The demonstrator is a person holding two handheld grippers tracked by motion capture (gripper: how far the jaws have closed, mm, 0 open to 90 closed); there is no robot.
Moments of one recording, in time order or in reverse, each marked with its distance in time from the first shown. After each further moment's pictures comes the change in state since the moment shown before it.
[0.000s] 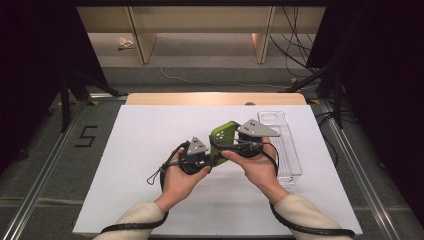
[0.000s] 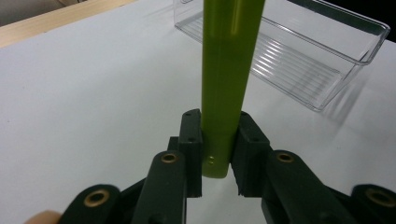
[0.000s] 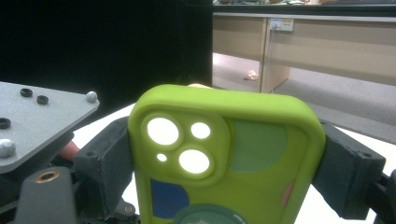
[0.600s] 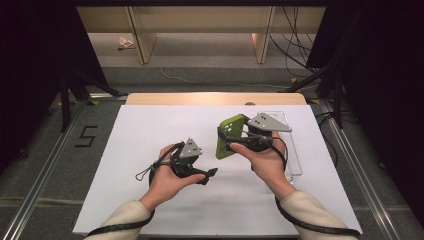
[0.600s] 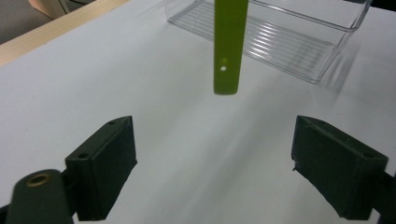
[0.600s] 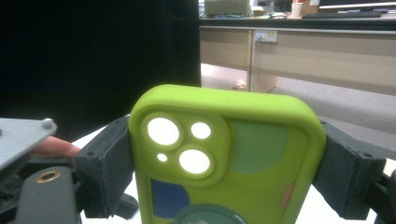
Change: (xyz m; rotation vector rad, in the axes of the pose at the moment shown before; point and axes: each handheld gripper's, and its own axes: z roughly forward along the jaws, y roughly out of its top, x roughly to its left) left arm 0.015 -0.007 -0.019 0.018 -0.041 0.118; right arm -0.017 0.014 -0.013 -0.044 -0.044 0.020
